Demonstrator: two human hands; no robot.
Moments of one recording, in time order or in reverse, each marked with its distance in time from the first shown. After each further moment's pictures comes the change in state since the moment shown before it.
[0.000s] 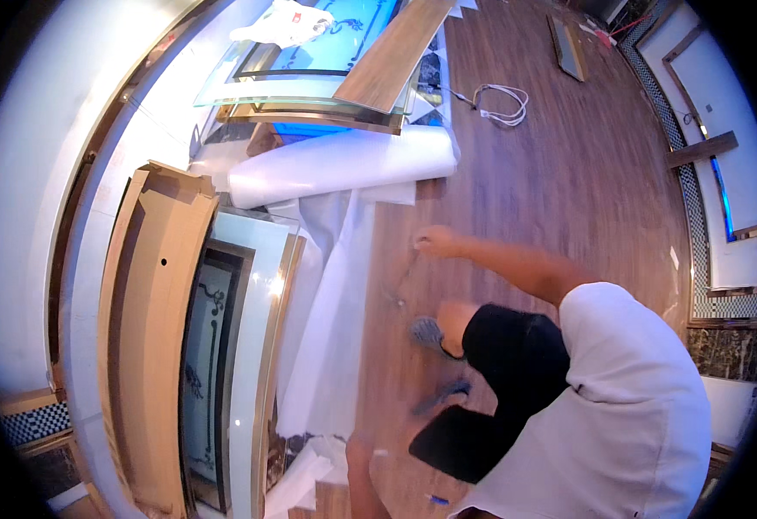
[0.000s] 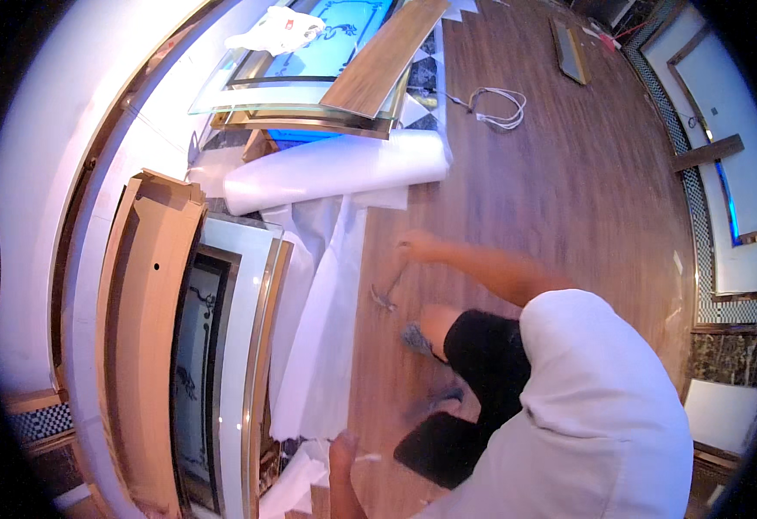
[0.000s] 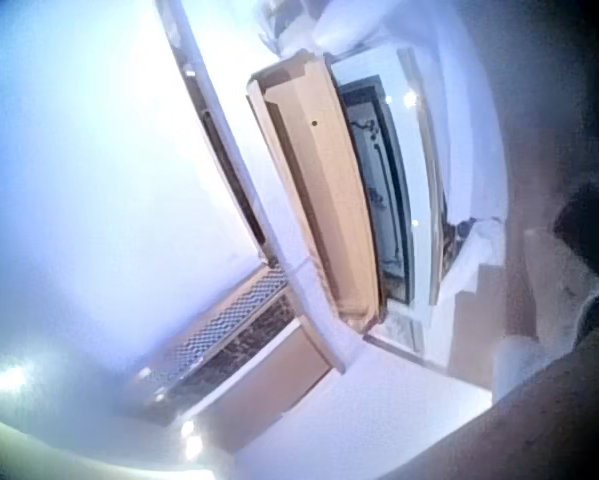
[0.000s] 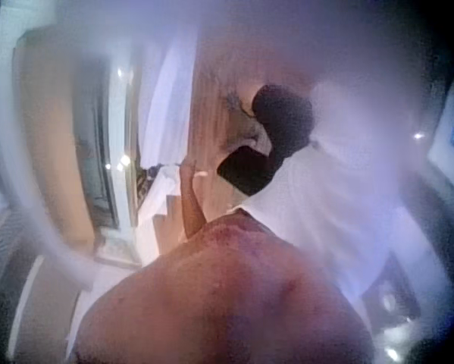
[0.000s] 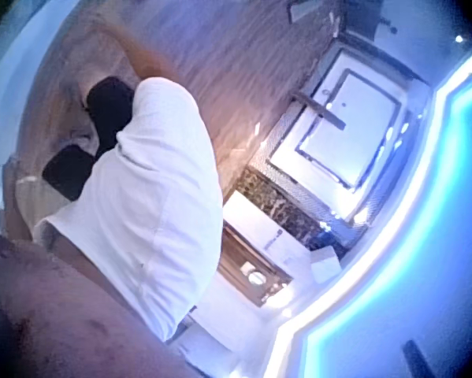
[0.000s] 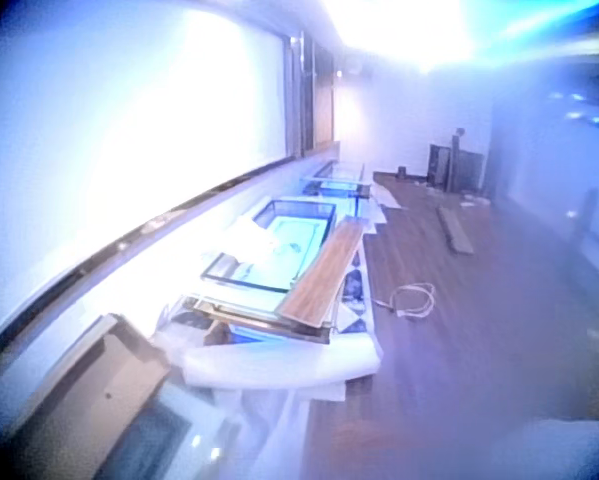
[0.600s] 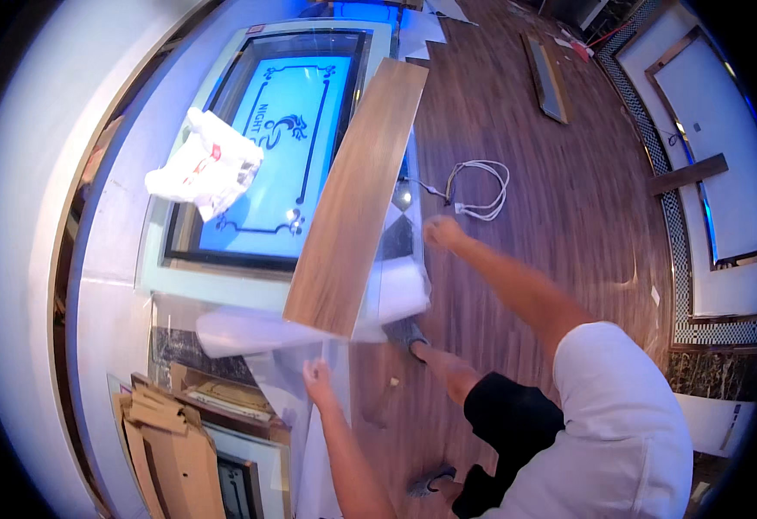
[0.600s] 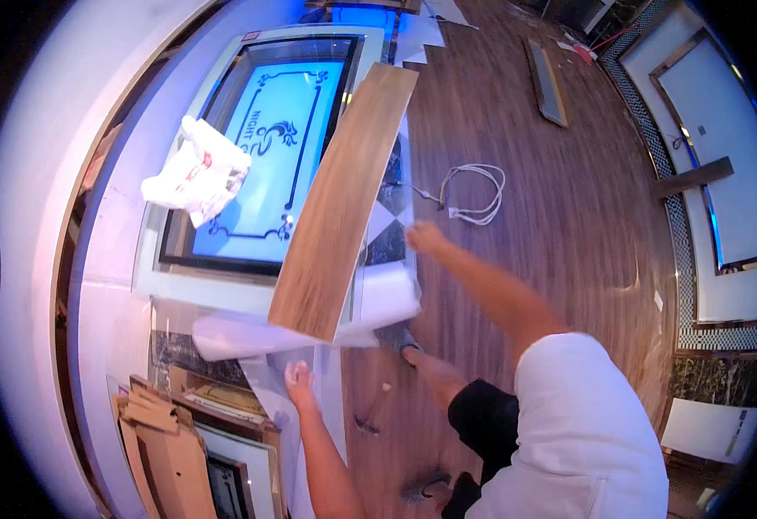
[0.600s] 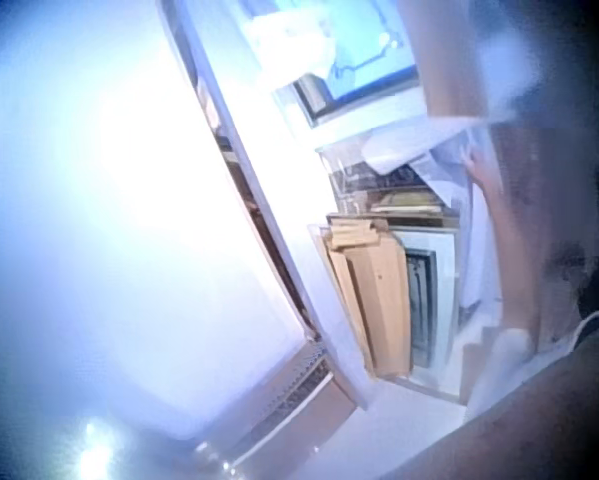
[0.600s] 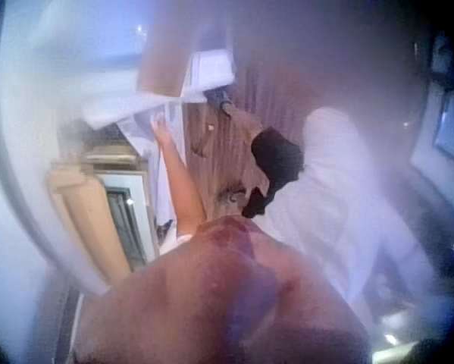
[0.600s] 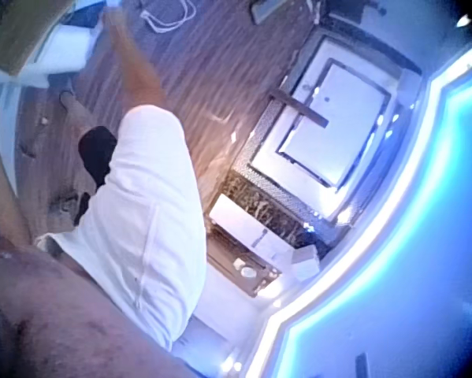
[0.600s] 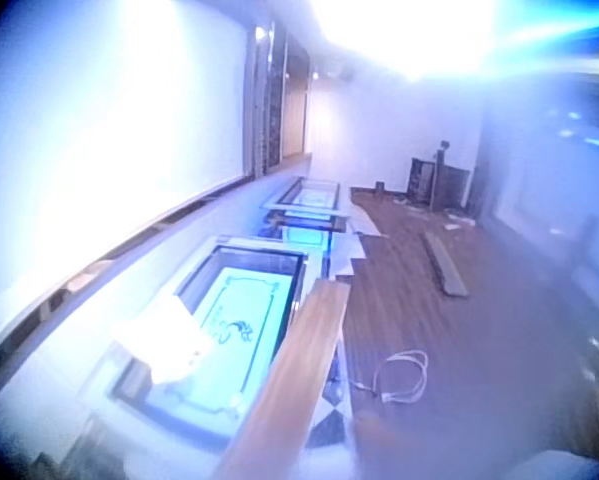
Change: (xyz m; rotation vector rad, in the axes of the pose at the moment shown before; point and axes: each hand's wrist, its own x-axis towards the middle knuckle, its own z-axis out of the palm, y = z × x) left_hand 0.460 0.600 -0.371 -1.340 0.365 0.006; right_hand 0.240 0.404 -0.419 0.248 0.419 0.437
